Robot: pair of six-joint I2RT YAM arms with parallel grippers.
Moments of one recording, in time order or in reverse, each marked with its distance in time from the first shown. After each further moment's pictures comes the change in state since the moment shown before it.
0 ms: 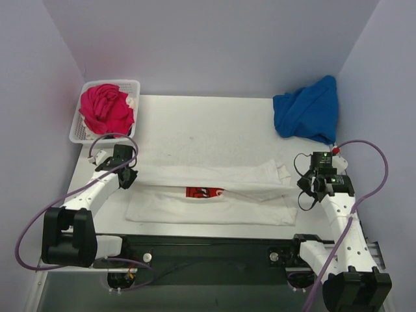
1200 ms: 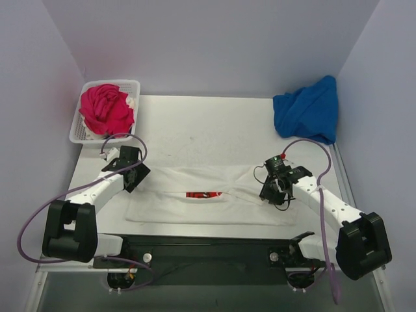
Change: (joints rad) left arm -0.058 0.042 -0.045 0.144 0.106 0.091; right arm 0.448 0.299 -0.106 0.135 -0.100 0.101
